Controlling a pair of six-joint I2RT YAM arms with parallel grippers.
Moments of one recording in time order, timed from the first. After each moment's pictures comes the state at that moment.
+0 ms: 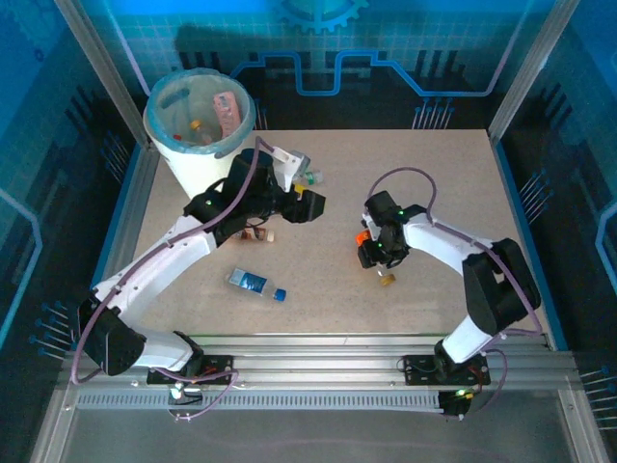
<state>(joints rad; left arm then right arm) -0.57 1.38 1.31 -0.46 0.30 -0.25 0.45 1.58 1.02 -0.77 -0.02 0.17</state>
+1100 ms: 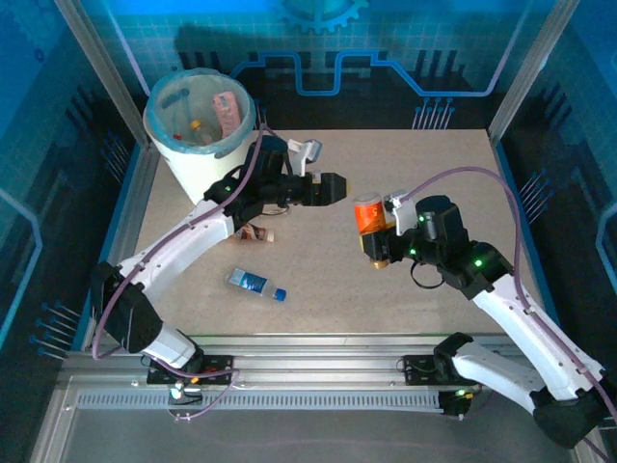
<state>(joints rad) -0.57 1.53 1.41 -0.34 0.52 -0.64 0.53 0.91 0.99 -0.69 -0.21 0.22</state>
